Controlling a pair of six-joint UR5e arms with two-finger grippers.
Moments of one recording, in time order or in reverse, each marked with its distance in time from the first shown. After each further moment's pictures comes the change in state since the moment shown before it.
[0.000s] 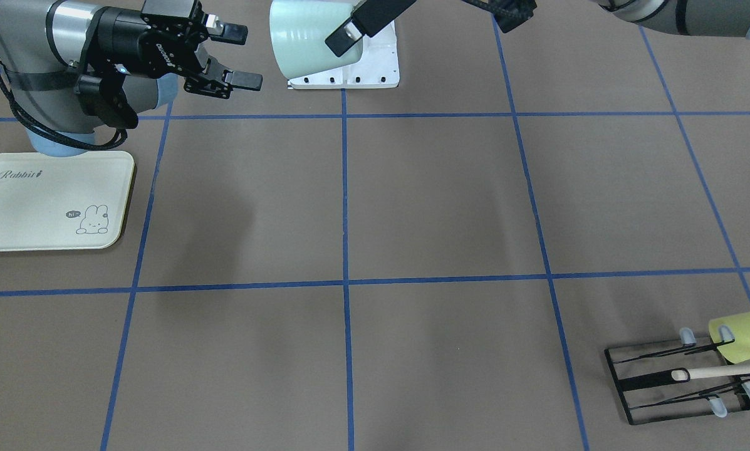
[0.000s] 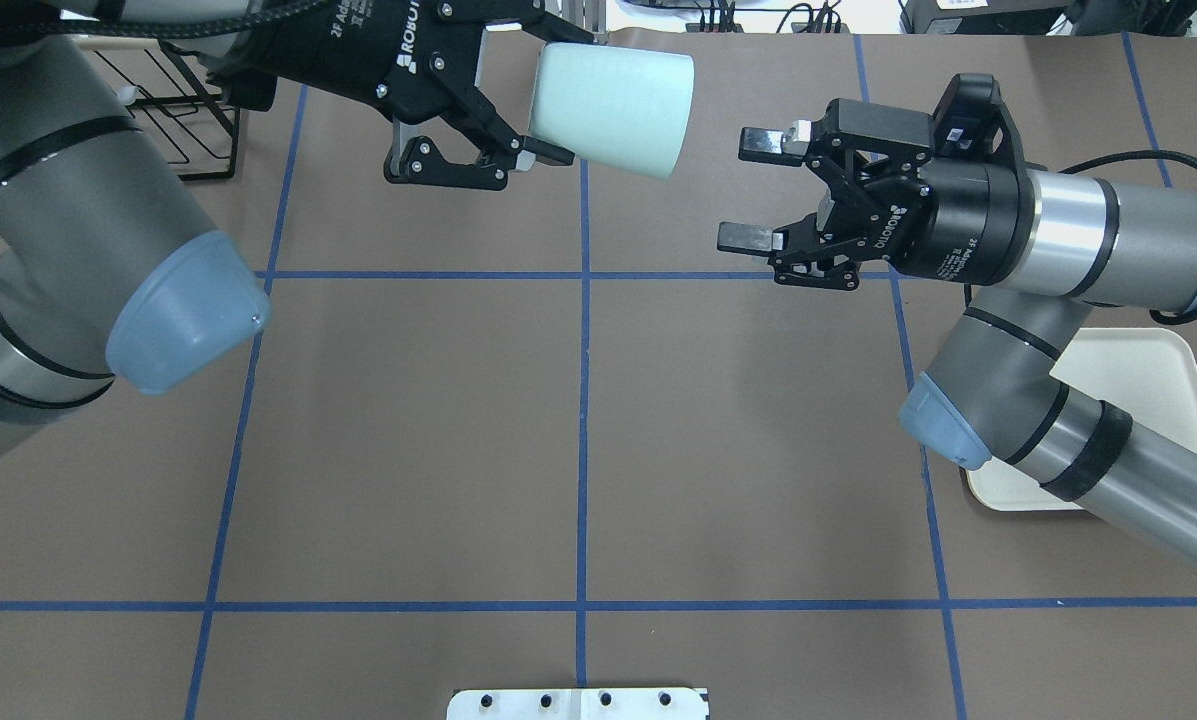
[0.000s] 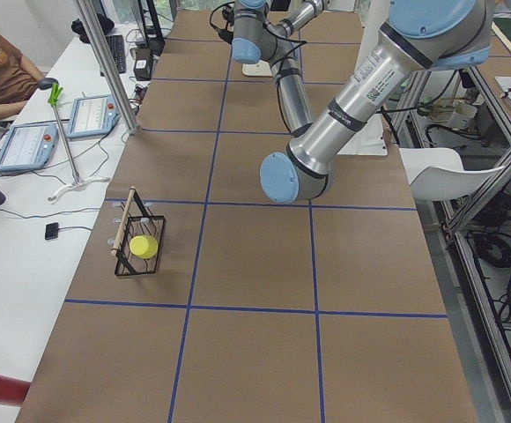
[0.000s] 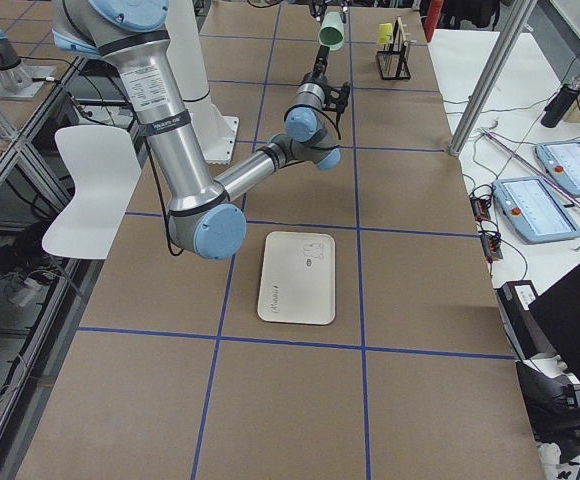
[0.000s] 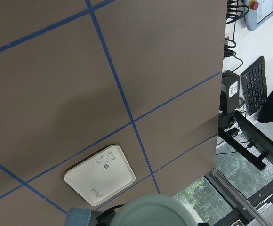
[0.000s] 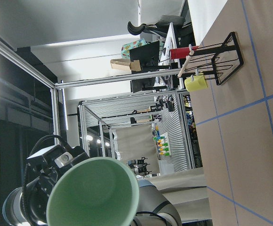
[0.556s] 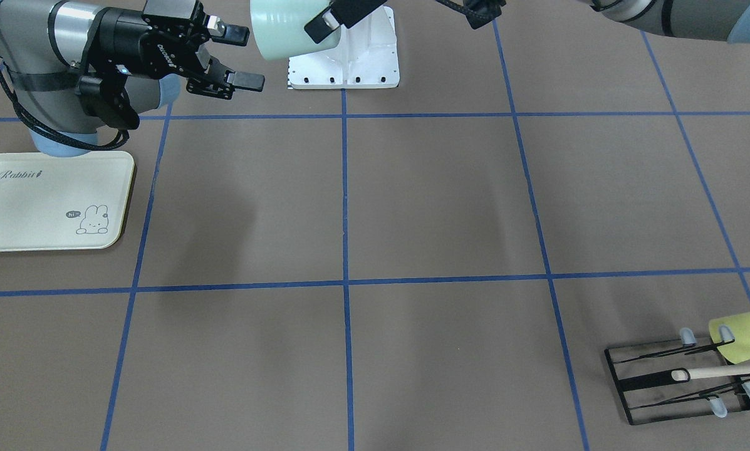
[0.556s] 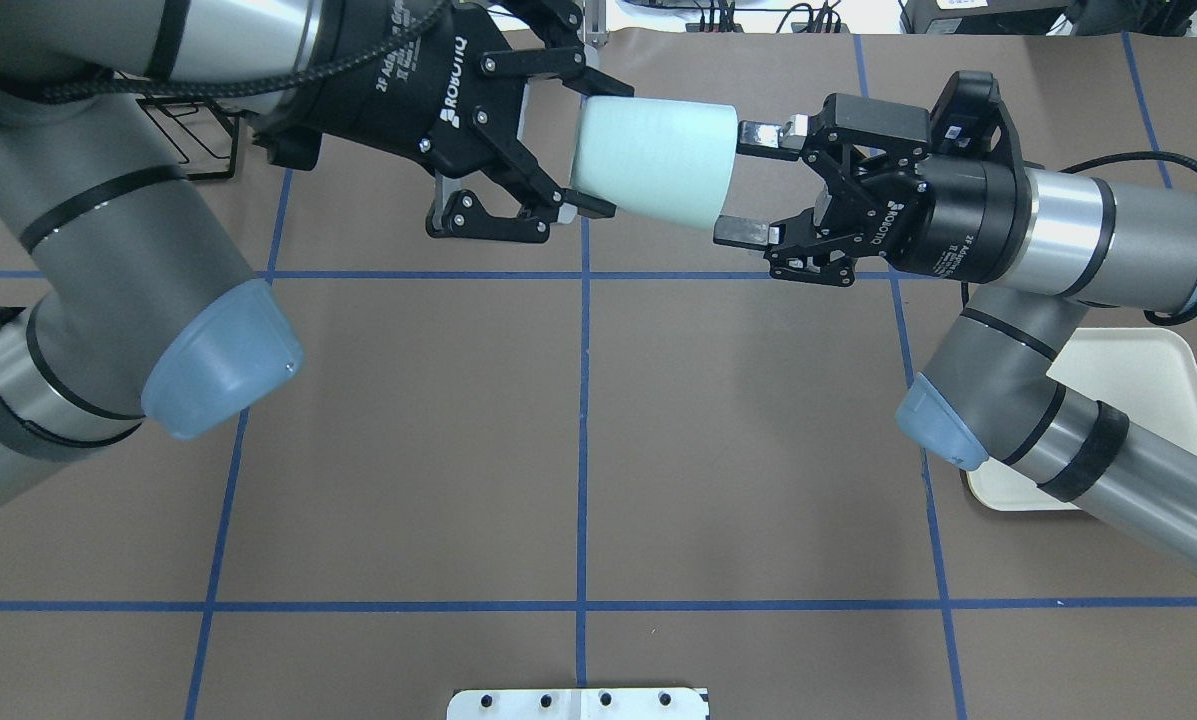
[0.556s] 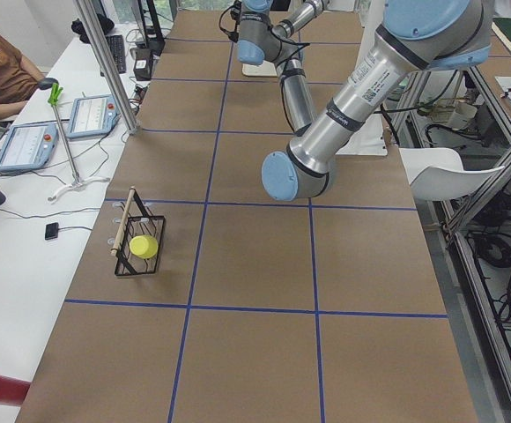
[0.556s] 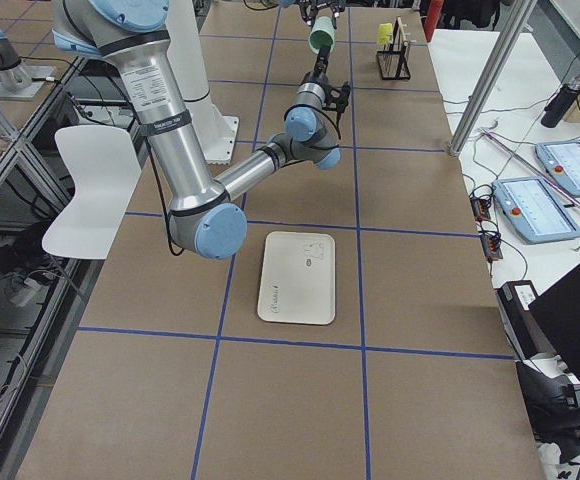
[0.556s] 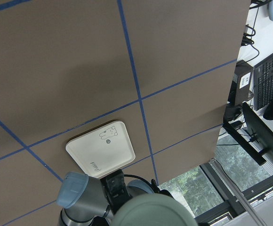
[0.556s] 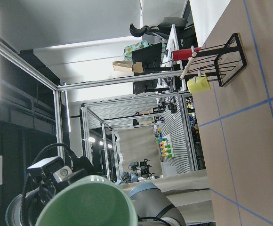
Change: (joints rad) left arm 0.063 -0.004 0.000 -0.032 0.001 -0.066; right arm -0.002 0.003 -0.004 0.000 -0.017 0.000
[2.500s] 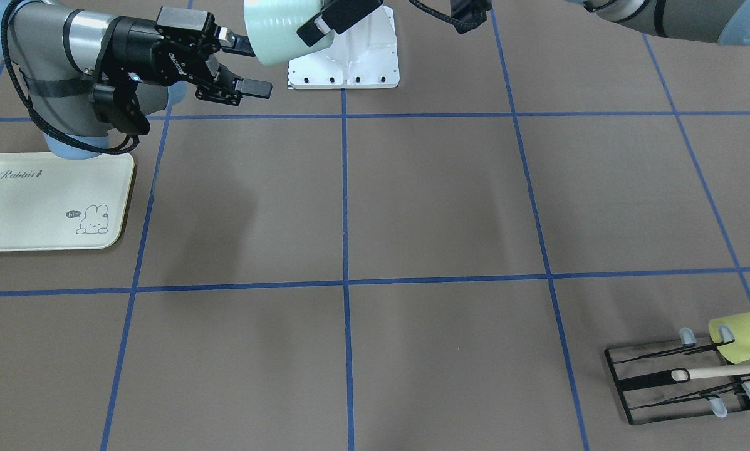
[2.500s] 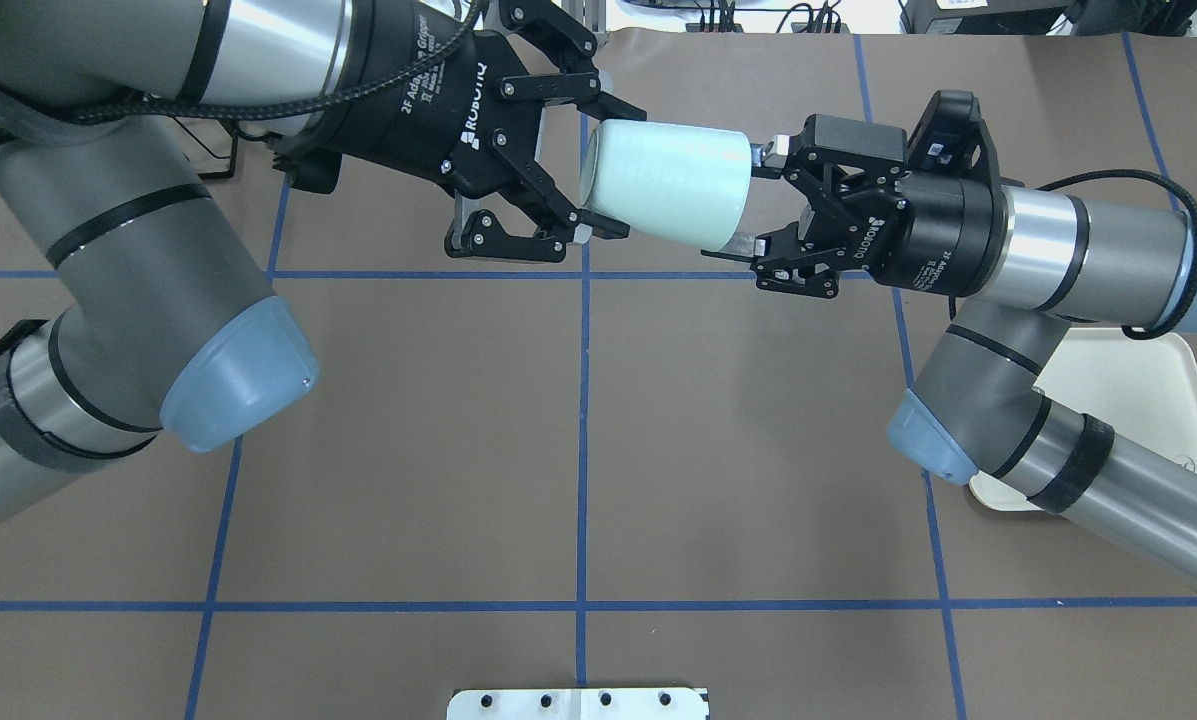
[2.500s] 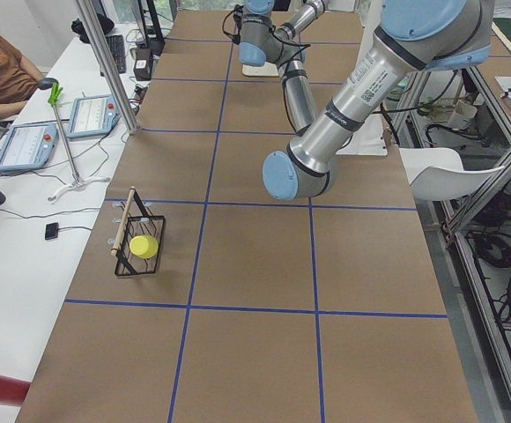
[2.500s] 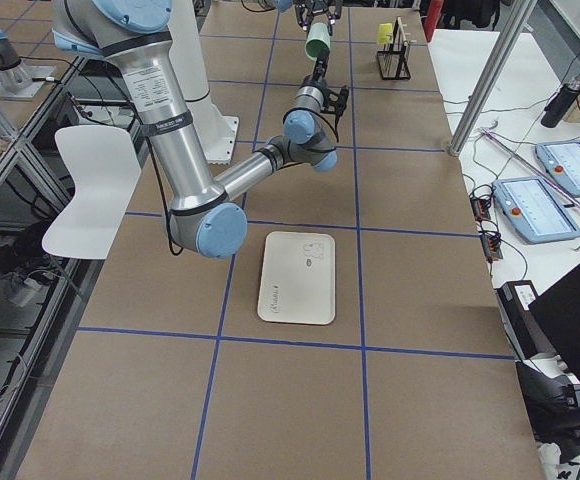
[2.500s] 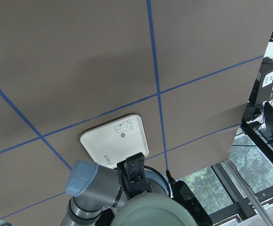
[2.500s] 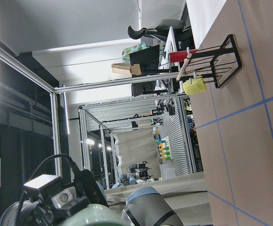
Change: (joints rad) left arm 0.016 -0.002 0.011 -0.001 0.001 -0.031; right arm -0.028 0.001 -0.018 0.004 -0.028 -0.022
